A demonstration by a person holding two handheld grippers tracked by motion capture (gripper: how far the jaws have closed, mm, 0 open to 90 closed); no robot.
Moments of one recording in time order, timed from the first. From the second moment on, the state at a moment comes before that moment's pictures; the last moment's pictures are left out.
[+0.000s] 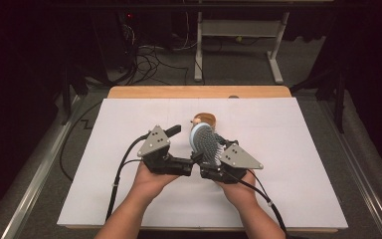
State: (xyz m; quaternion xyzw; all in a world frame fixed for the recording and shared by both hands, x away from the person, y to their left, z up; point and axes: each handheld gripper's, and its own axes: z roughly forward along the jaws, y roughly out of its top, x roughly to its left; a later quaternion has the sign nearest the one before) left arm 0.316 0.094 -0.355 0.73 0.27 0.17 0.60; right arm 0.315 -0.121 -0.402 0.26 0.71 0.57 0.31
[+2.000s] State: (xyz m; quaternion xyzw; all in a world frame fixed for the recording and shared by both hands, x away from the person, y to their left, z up) left arm 0.326 0.079 -0.353 0.73 0.28 0.14 0.61; right arm 0.310 -0.113 -0.403 0.25 0.72 0.57 0.31
